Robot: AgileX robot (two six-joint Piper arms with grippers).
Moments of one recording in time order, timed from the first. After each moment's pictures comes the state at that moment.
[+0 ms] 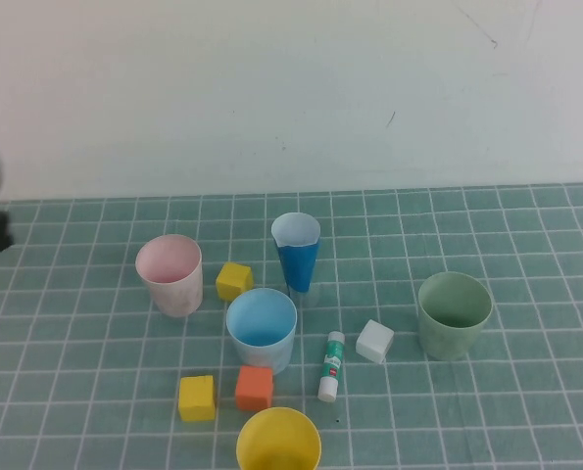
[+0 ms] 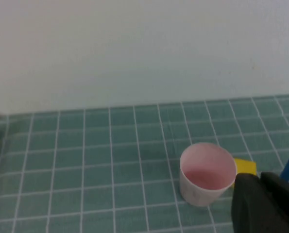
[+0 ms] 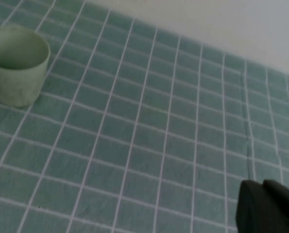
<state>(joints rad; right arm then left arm) -0.10 0.42 -0.41 0.08 0.63 -0.46 -0.09 0.87 -0.86 -0.09 0.47 0.00</state>
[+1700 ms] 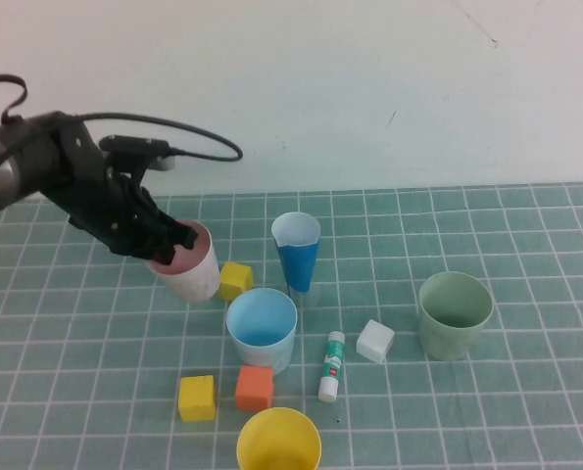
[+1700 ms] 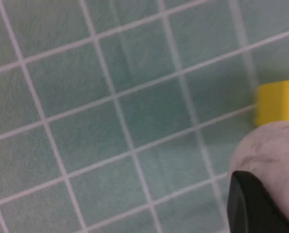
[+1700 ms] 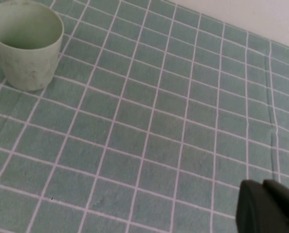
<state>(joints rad) -0.10 0.46 -0.35 0.13 0.58 -0.50 -0.13 2.03 -1.51 -0.29 0.74 0.32</state>
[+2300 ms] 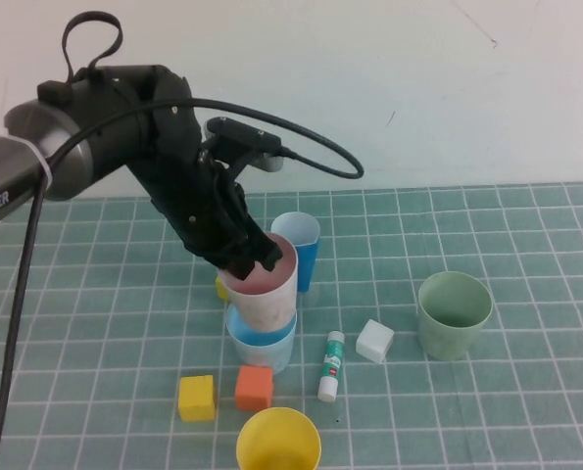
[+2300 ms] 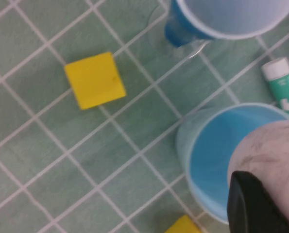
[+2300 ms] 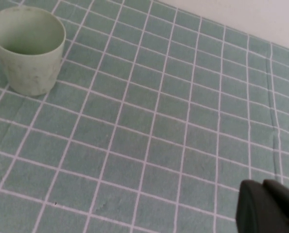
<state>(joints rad) -0.10 0.46 -0.35 0.14 0.57 -0.50 -0.38 1.89 -1.58 -0.21 1.01 0.29</state>
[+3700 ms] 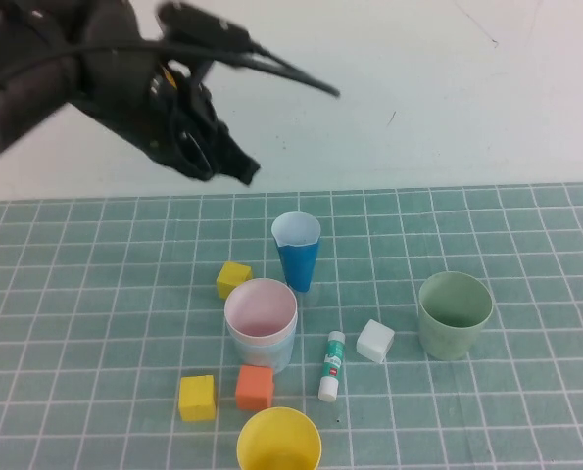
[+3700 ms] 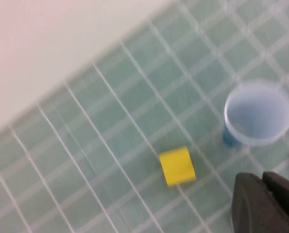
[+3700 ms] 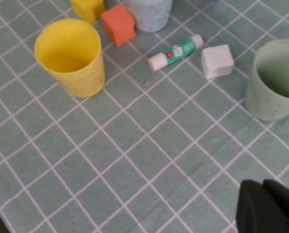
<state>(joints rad) 0.03 0.92 -0.68 0.68 0.97 -1.08 -0.38 1.71 -1.61 -0.06 0.87 0.22</state>
